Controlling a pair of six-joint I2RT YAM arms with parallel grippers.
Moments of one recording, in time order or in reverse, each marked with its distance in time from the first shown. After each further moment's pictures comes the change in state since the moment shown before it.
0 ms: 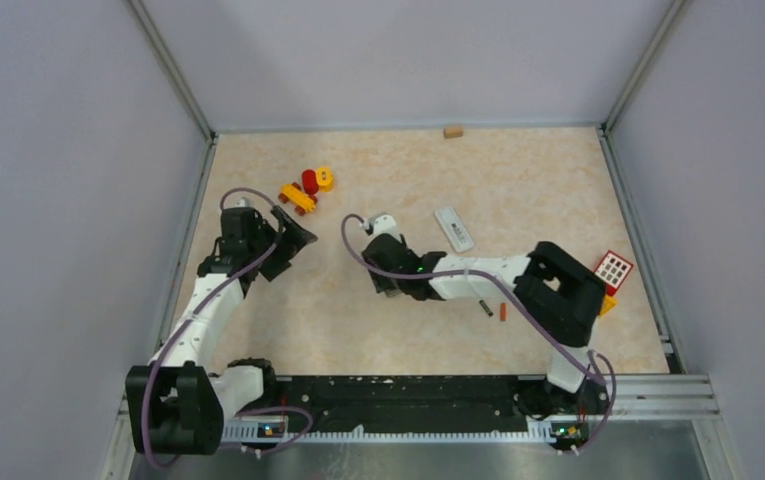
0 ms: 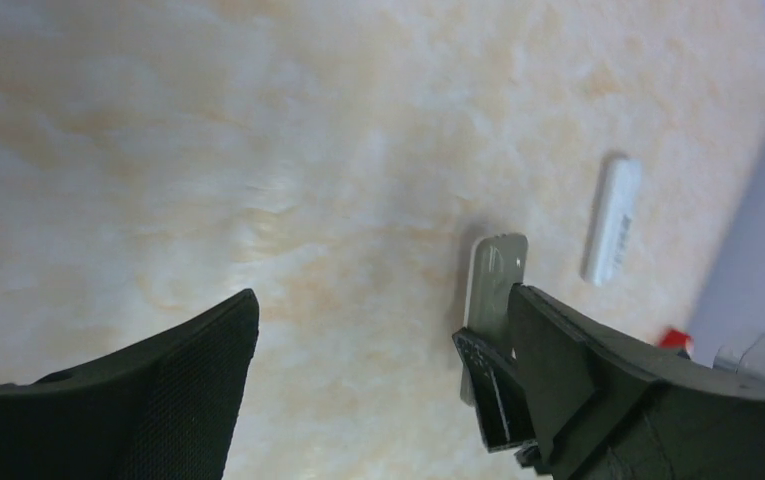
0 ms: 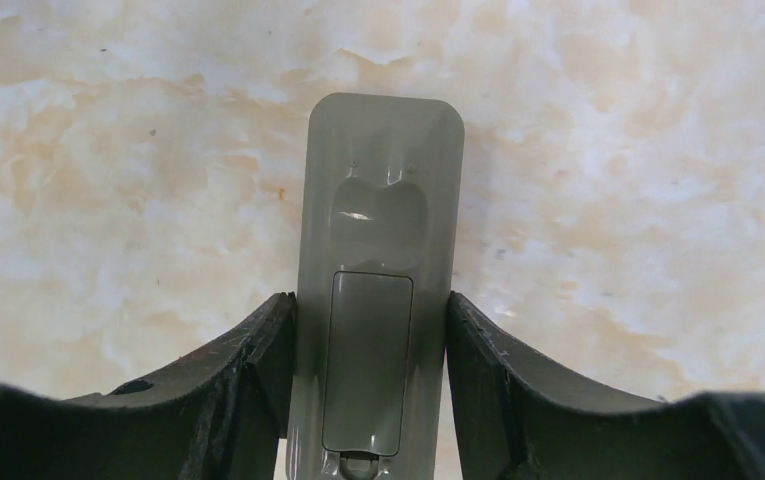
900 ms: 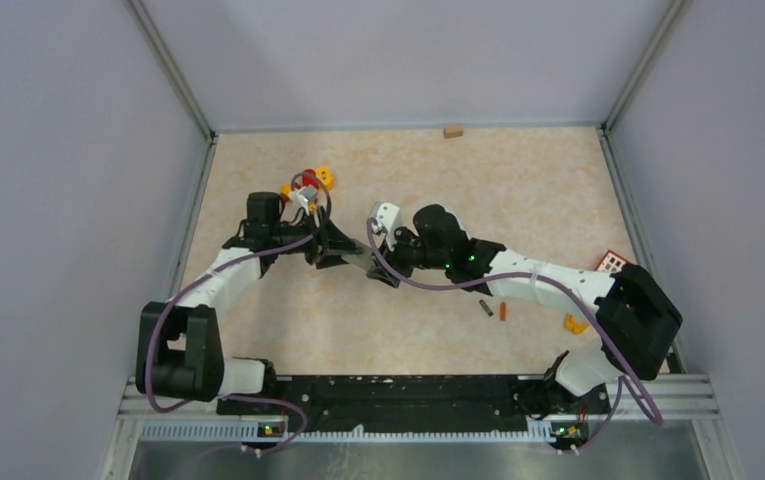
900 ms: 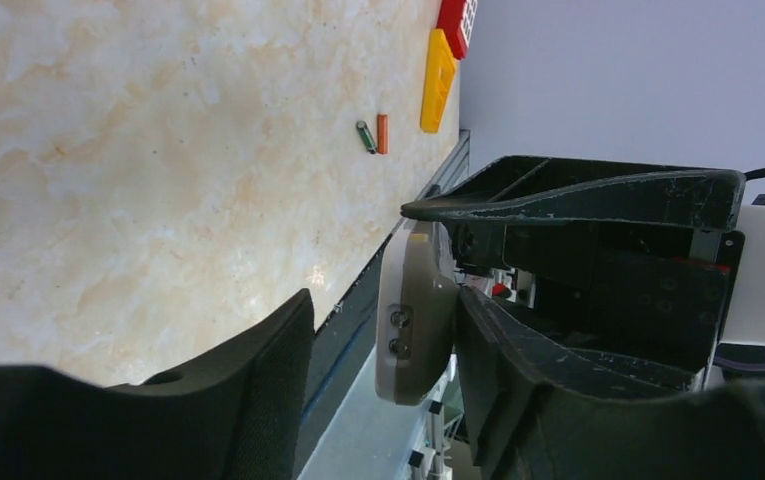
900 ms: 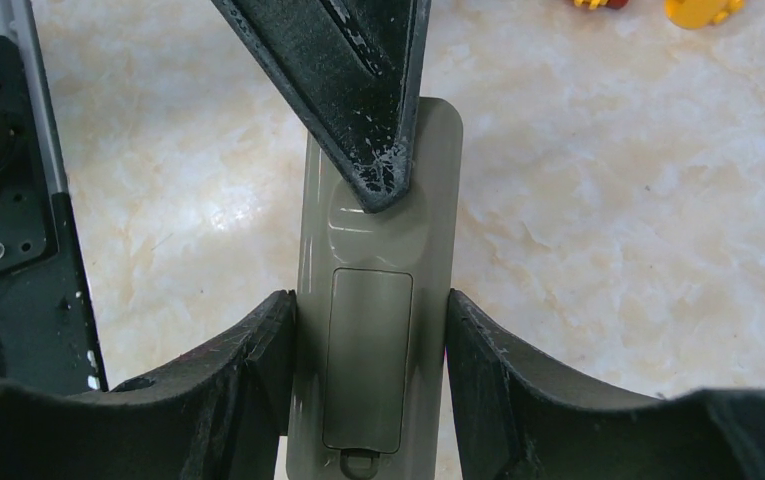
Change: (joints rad) left arm -0.098 0.263 0.042 0.270 0.908 0.051; right arm -0.160 -0.431 -0.215 0.216 -0.749 -0.560
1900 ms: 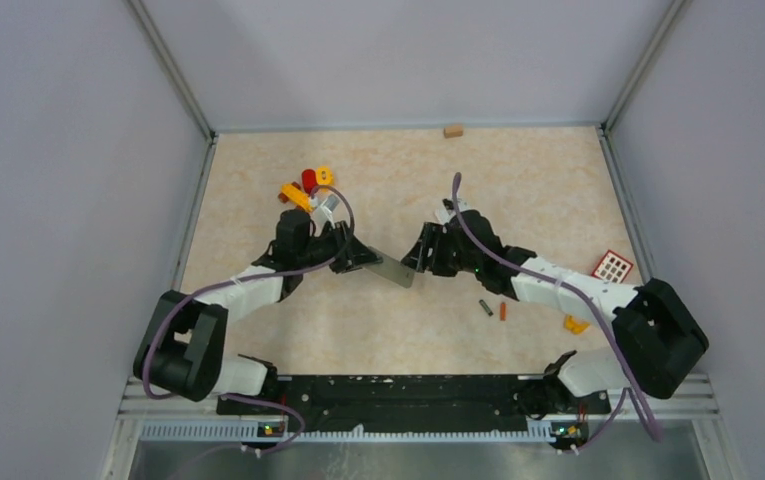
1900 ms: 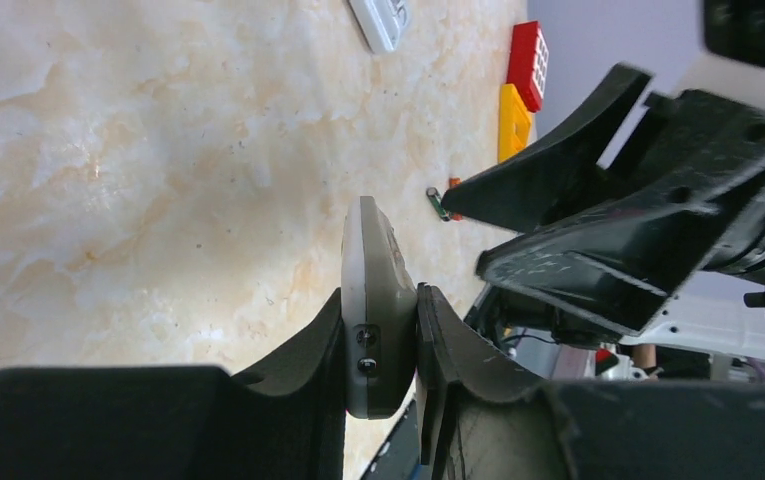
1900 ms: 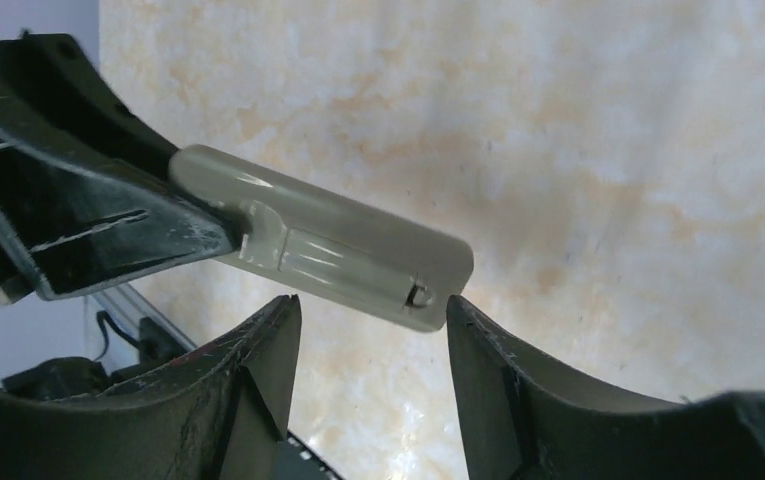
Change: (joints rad) left arm -0.210 0.034 -0.167 0.415 -0.297 -0.079; right arm -0.171 -0.130 -0.172 -0.092 0.171 0.822
